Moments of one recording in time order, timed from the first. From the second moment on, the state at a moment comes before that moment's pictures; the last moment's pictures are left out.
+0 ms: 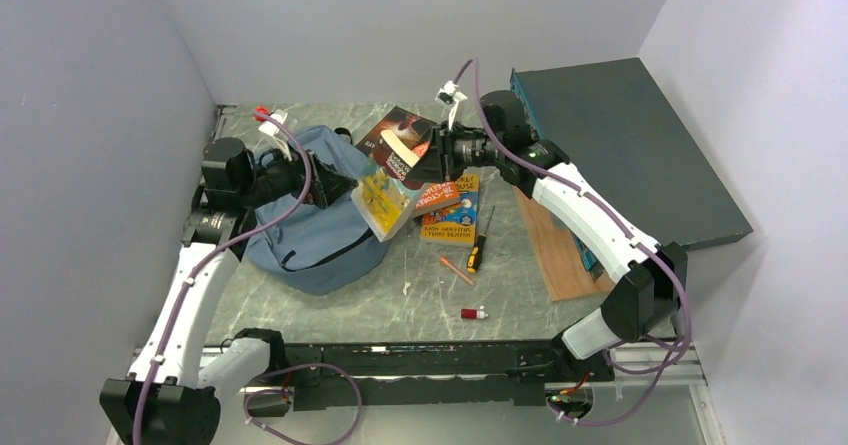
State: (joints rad) left arm -0.09 0.97 0.99 -0.26 0.74 -0.28; right arm 0.56 1.51 1.46 -0.41 -0.62 0.30
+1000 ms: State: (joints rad) left arm -0.16 0.70 0.90 -0.38 0.36 -0.88; right arm 0.48 1.61 1.12 0.86 -0.81 1.47
